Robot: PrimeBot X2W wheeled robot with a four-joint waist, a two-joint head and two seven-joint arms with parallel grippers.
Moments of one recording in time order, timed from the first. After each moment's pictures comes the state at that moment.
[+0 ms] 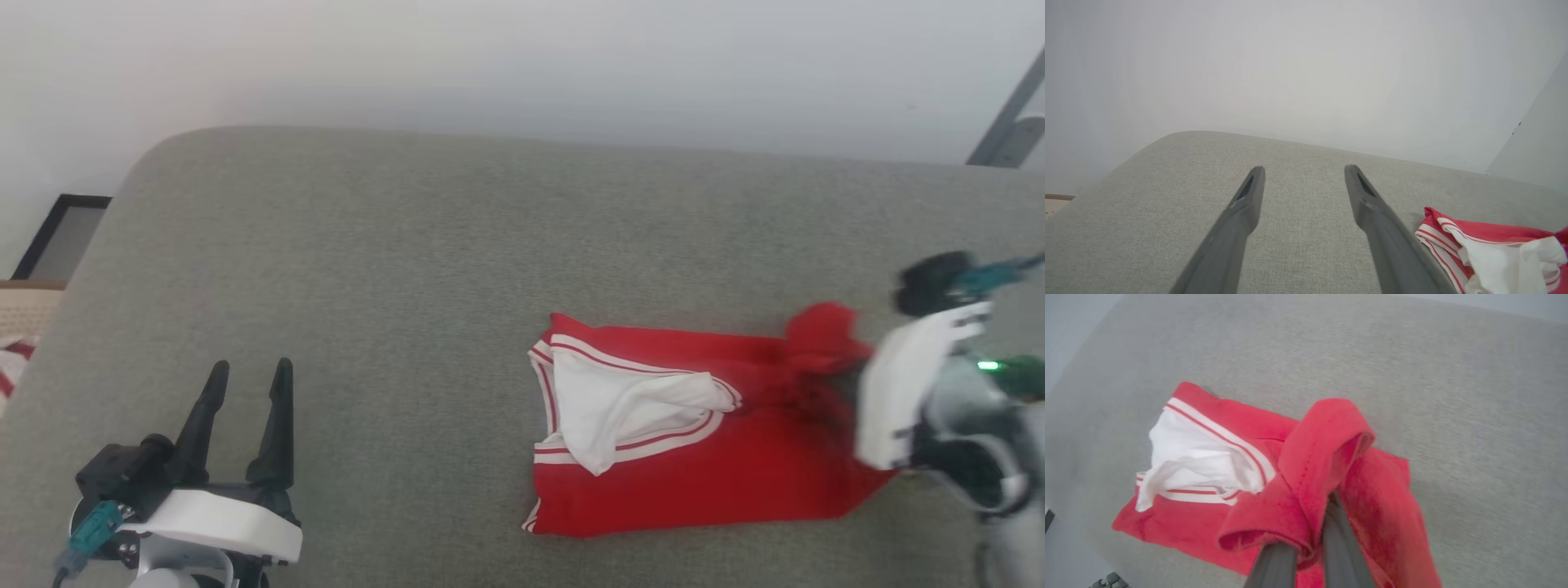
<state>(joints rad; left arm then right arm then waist) -0.06 0.21 0.02 0.18 -0.41 -0.13 -0.26 -0.33 -0.45 0.18 0.15 0.70 0.13 0.70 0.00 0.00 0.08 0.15</state>
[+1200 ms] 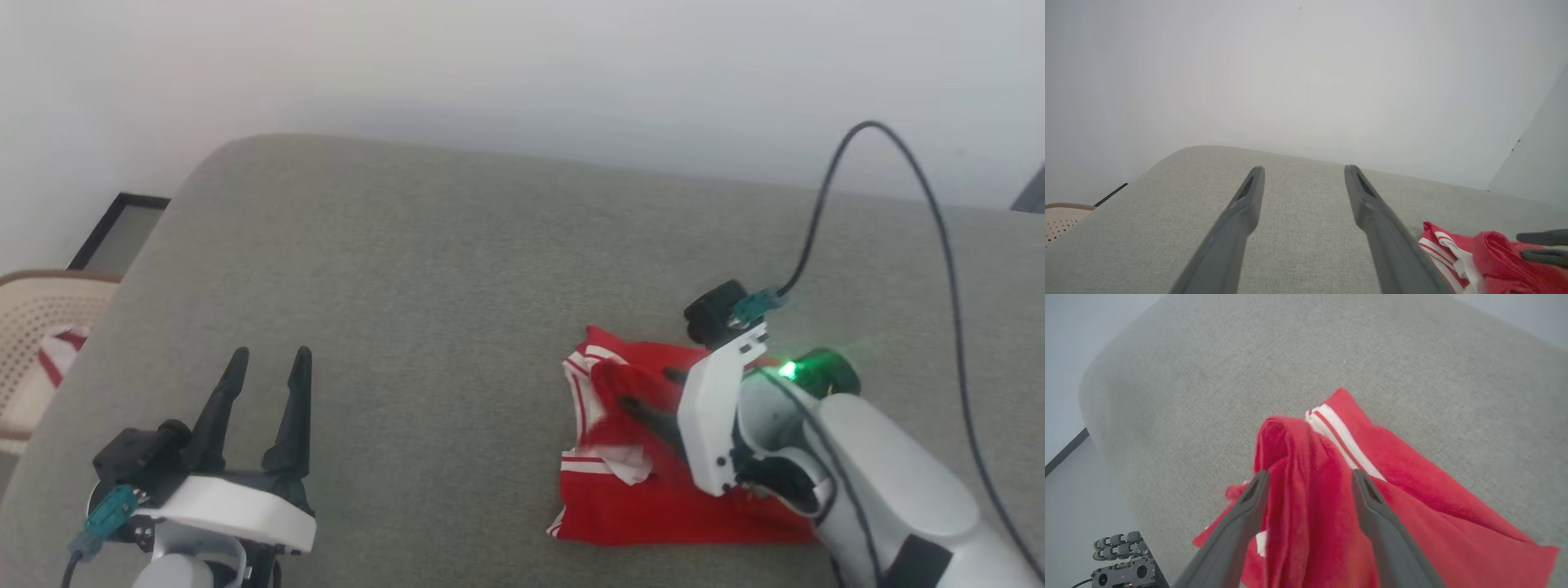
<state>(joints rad) -0.10 0.22 -0.04 0.20 -0.43 -0.13 -0.26 -0.53 -0.27 0.61 0.42 0.68 0.13 0.52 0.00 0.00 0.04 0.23</state>
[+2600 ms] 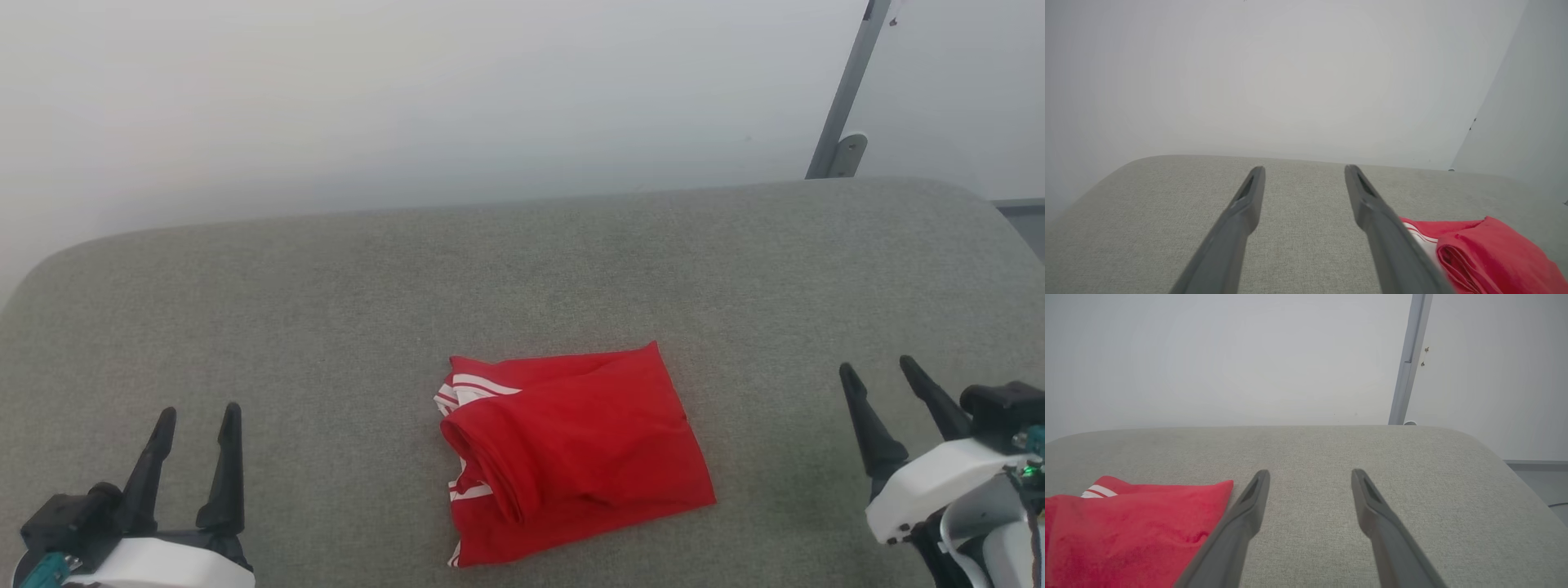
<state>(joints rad) 0.04 0.26 0.08 0.14 -0.42 -0.13 -0.26 -0.13 -0.33 0.08 0.28 0.41 0.13 -0.09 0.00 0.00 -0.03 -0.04</state>
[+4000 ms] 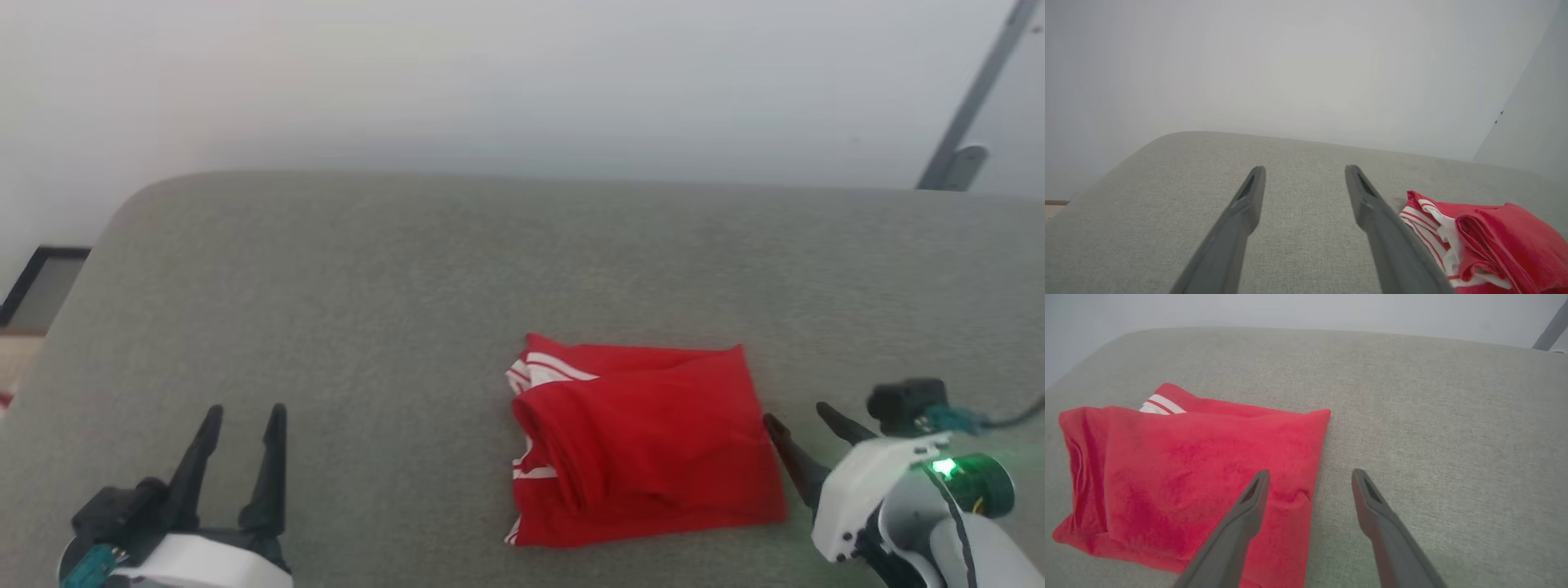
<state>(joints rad) 0.04 0.25 0.01 0.14 -0.41 -0.13 -0.26 -0.16 -0.32 0.21 0.32 0.48 0.13 0.14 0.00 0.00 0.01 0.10</state>
